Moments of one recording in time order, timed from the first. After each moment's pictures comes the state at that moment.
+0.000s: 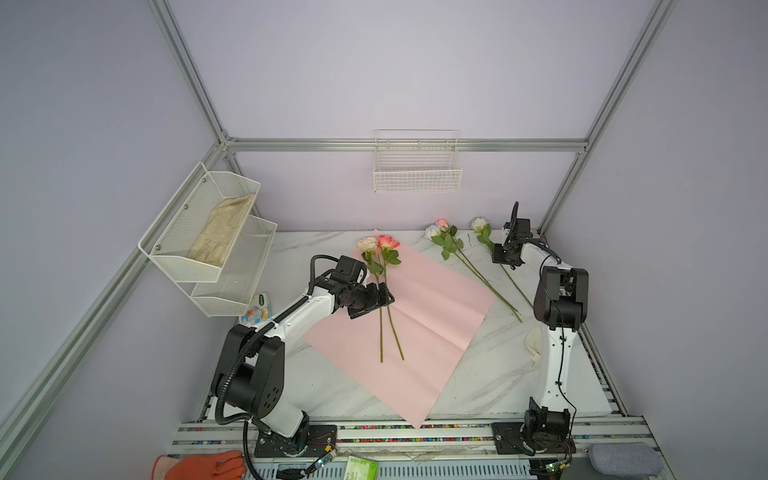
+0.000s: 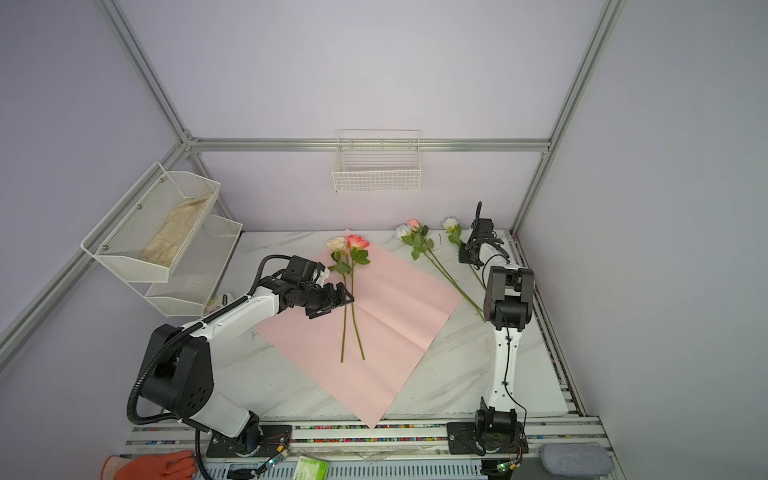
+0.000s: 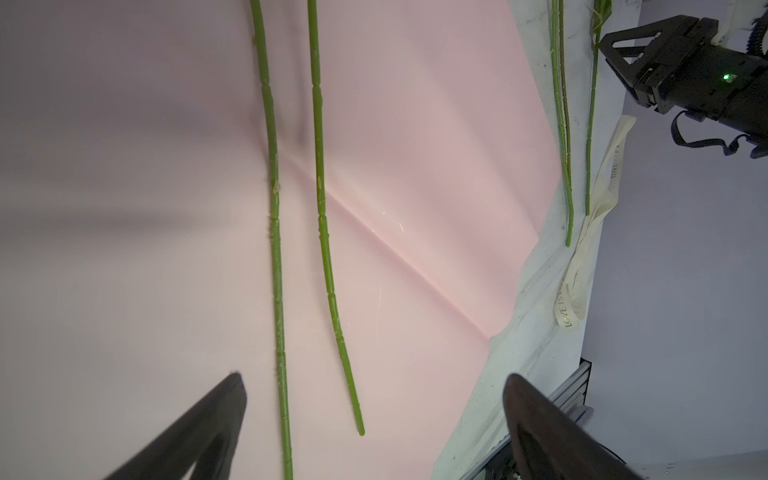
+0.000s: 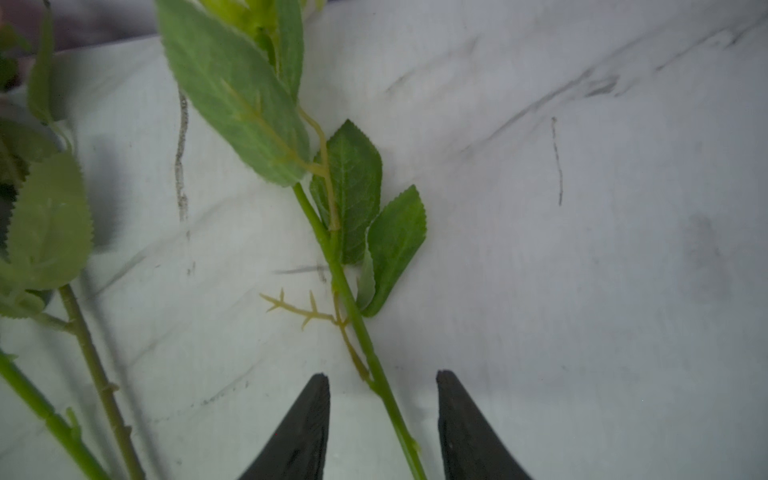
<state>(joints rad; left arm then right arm) -0.38 1.60 1.14 -0.53 0.39 -0.65 -0.07 2.39 1.95 -0.51 -0.06 0.03</state>
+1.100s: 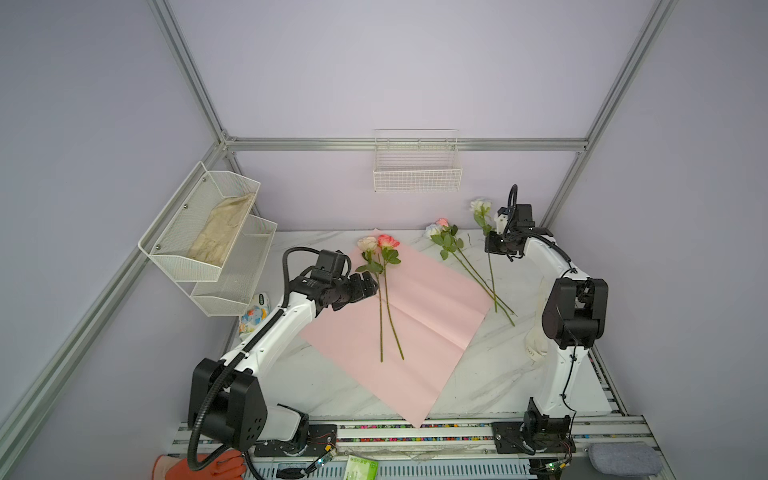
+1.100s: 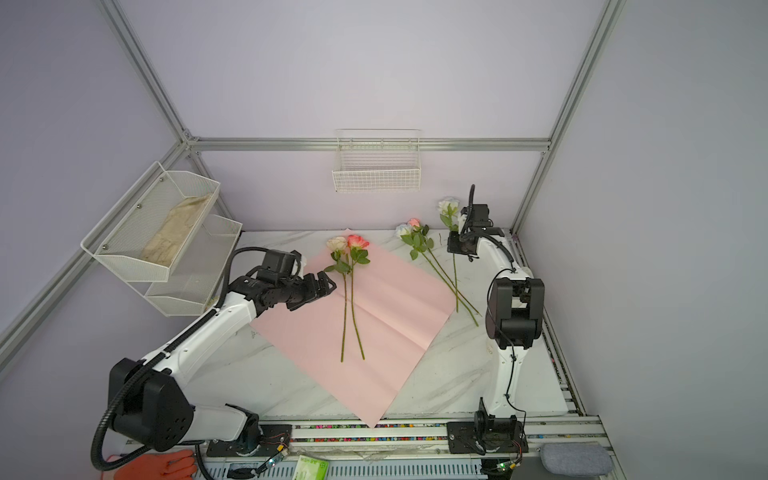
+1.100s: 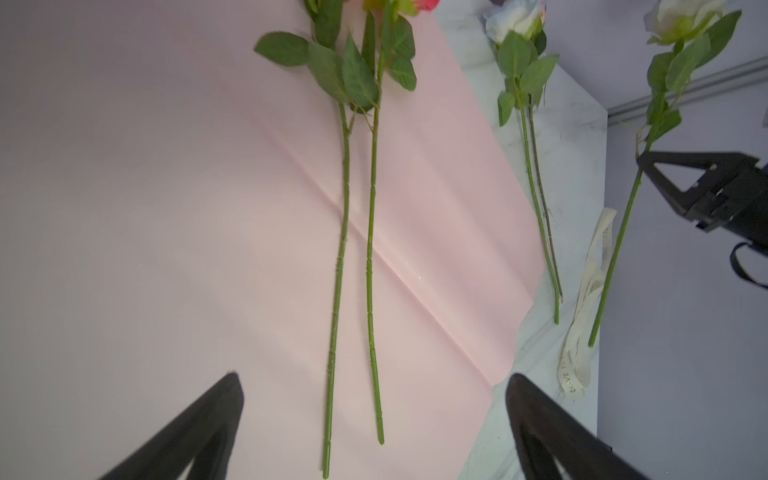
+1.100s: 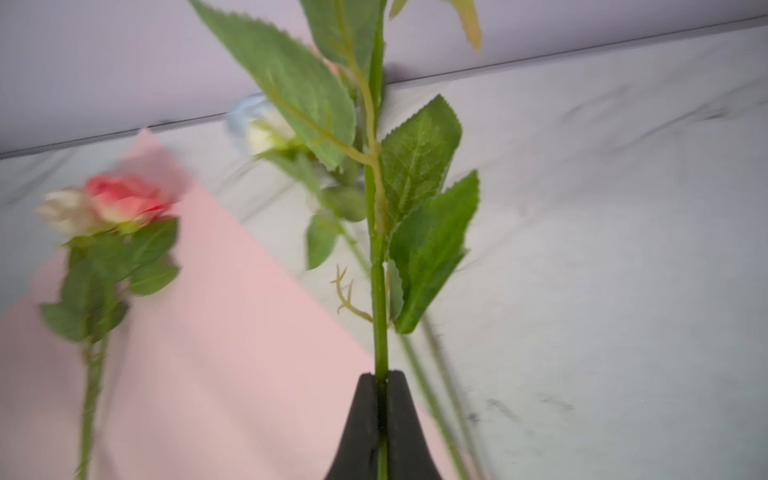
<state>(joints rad) -0.26 1.30 1.09 -0.62 0.20 -0.67 0.15 1.95 1.63 -0.50 -0.25 0.23</state>
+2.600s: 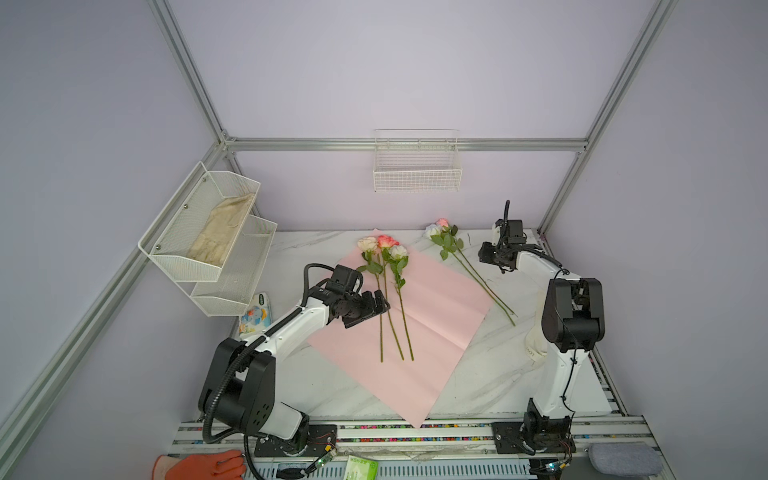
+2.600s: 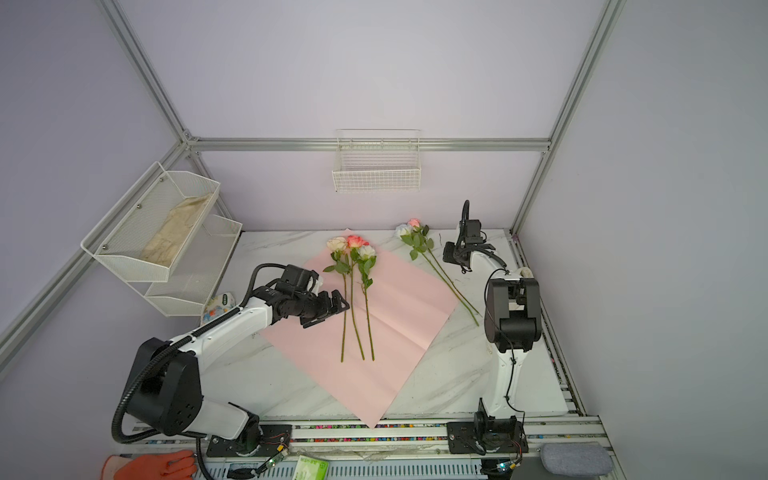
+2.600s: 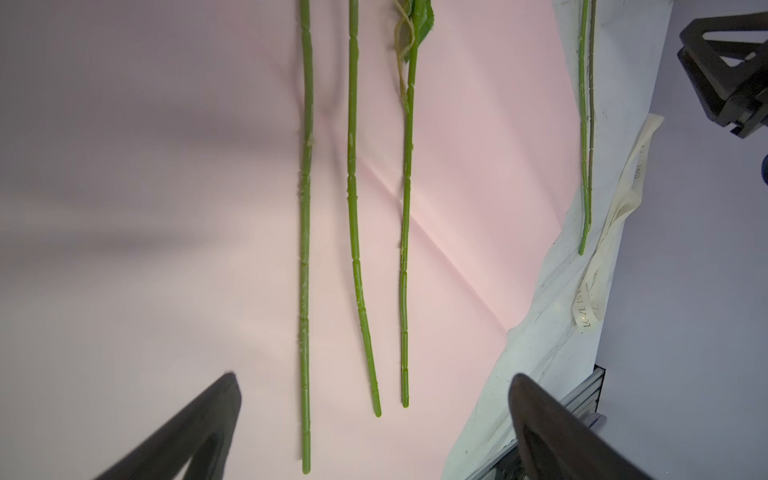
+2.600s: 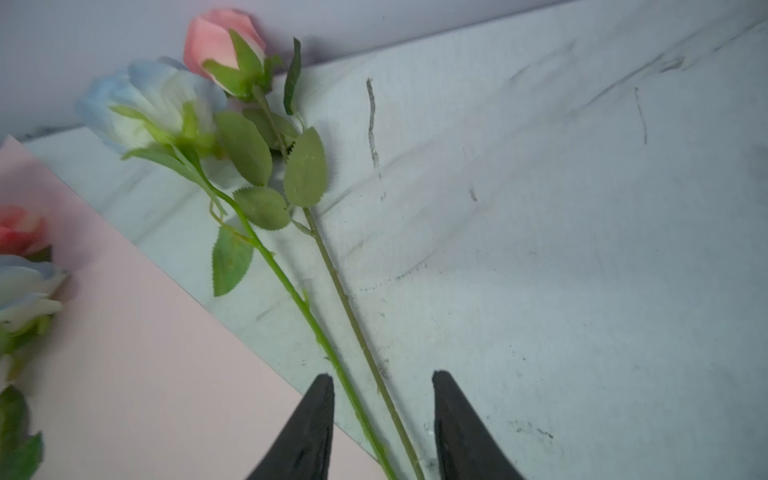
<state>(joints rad) -0.41 1.53 1.04 -0.51 0.34 -0.69 0.07 2.11 1.62 -0.40 -0.09 0.15</state>
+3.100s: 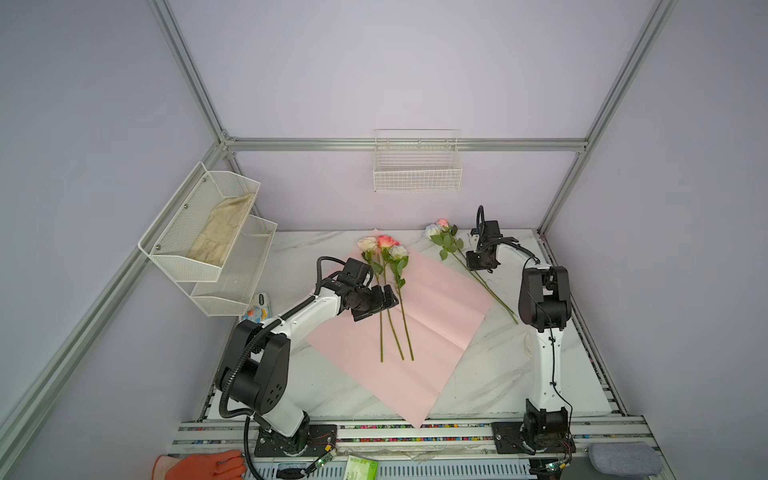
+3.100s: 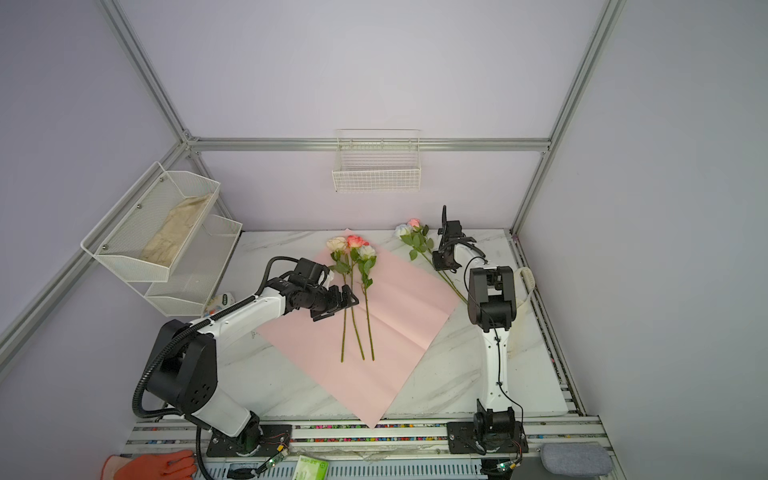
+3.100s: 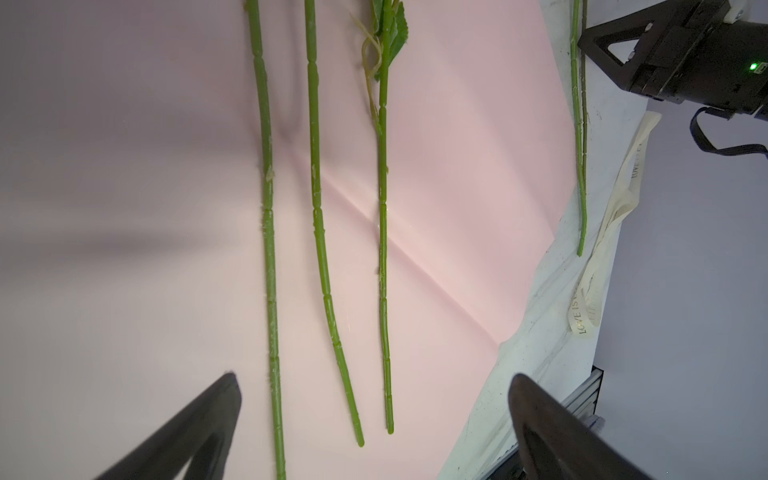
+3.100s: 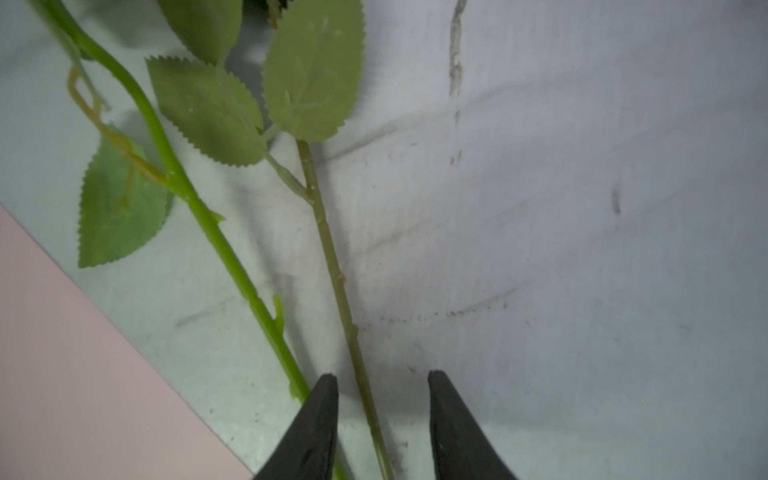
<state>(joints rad) -0.42 1.62 1.12 -0.51 0.35 -0.69 0.11 2.37 1.92 -0.63 -0.05 -0.04</state>
